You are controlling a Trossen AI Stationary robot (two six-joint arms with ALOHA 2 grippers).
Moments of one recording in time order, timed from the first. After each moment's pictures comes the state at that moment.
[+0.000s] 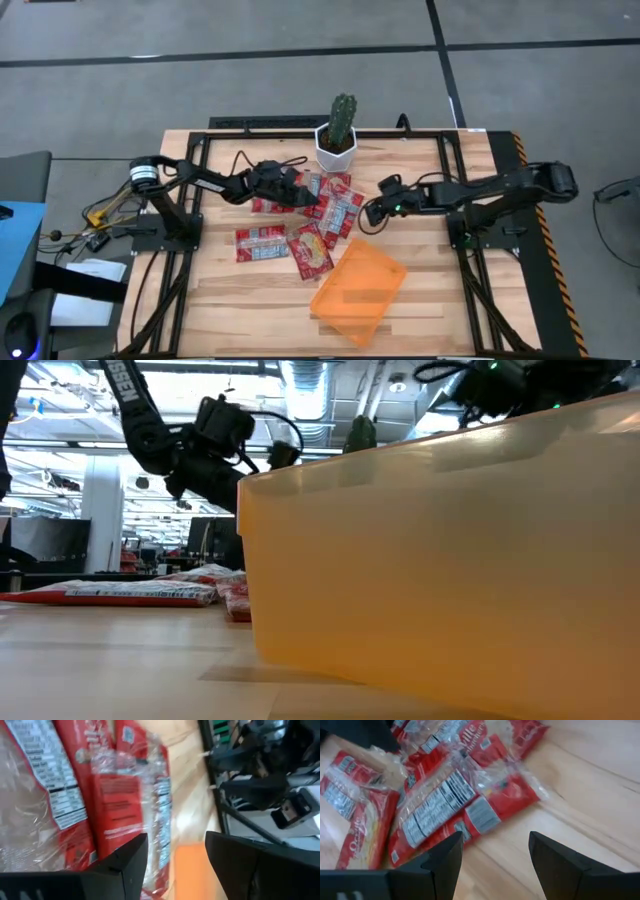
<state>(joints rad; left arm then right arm) 0.31 1.71 0.63 0.73 0.32 -1.15 -0.05 1.27 0.60 -0.16 0.26 0.88</state>
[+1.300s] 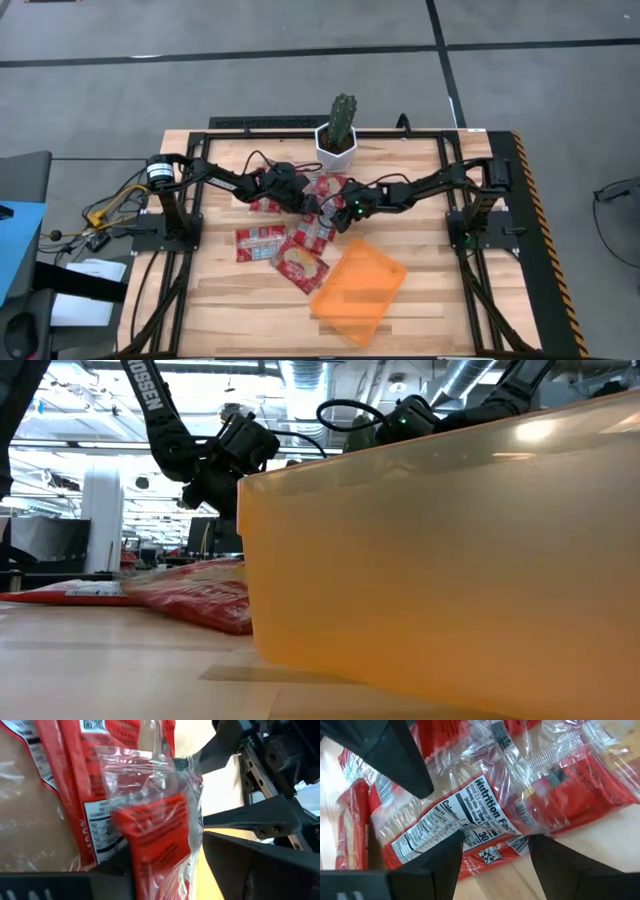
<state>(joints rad) 0.31 1.82 0.74 0.58 0.44 -1.09 -0.13 1.76 0.83 0.14 -0.04 0.73</state>
